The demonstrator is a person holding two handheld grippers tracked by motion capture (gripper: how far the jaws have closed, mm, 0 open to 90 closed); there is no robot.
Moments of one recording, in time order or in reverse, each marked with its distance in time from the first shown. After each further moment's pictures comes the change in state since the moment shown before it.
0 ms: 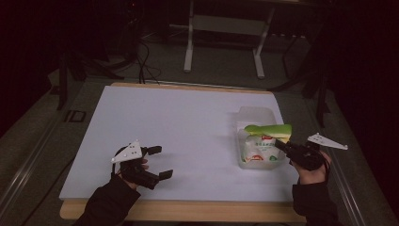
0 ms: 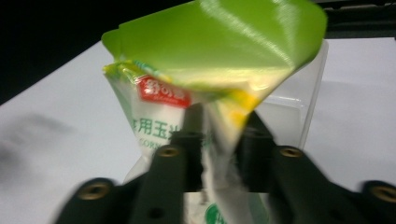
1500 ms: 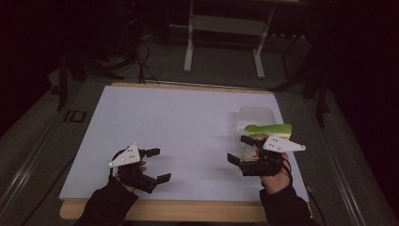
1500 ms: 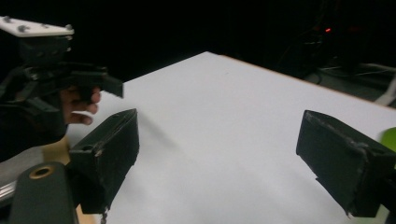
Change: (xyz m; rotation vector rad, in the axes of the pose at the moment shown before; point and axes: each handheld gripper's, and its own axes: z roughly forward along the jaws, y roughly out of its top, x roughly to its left) left arm -0.006 -0.004 -0.006 0.008 0.003 0.034; right arm 0.132 0.013 0.042 -0.055 0.324 -0.272
